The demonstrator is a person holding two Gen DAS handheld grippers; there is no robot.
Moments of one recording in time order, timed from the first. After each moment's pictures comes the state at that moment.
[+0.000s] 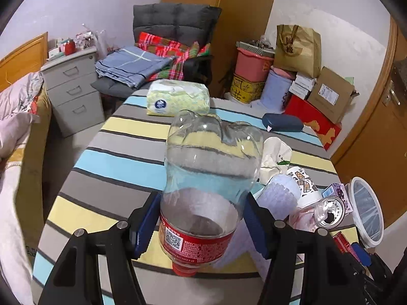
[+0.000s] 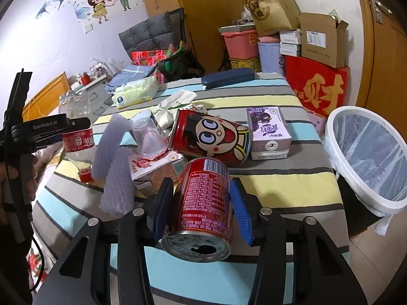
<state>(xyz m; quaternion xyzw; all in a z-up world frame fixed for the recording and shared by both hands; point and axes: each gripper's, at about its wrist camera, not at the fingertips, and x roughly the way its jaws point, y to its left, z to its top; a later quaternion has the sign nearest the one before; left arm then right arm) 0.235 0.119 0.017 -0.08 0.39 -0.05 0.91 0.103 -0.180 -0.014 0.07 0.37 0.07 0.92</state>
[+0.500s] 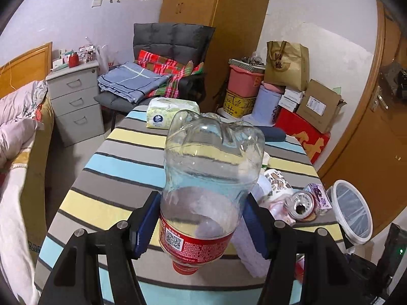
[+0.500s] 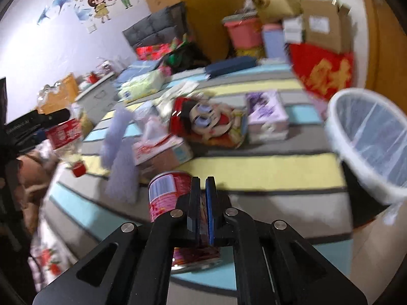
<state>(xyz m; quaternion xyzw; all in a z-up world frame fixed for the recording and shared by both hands) 0.179 0.113 0.046 -0.08 0.35 -0.06 0.93 0.099 -0.196 -0.024 0.11 0.39 0.12 0.91</state>
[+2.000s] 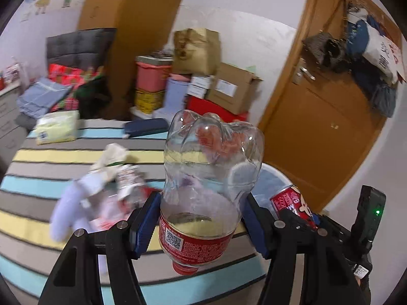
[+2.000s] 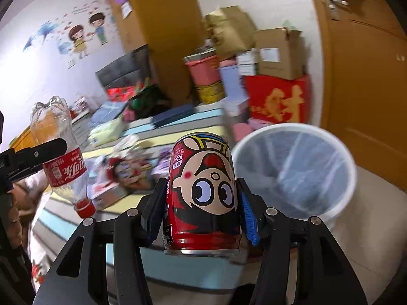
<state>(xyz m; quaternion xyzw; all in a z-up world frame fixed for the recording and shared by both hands) 0.147 -0.085 0.082 -0.06 0.34 -0.27 0.90 0.069 -0.306 0.021 0.11 0.31 0.02 0.94</state>
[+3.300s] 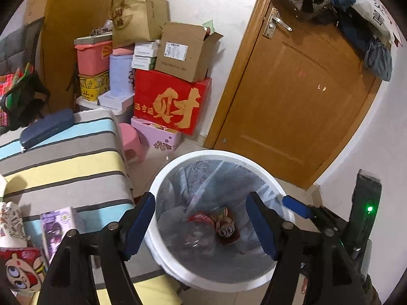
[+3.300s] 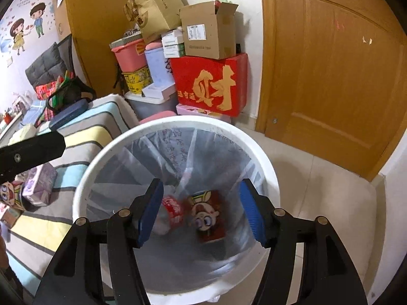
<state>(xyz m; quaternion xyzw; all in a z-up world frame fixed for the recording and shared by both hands) 0.230 -0.285 0.012 0.00 0.38 -0.35 0.86 0.111 -0.423 -0.017 0.09 0.37 -0.13 0.92</state>
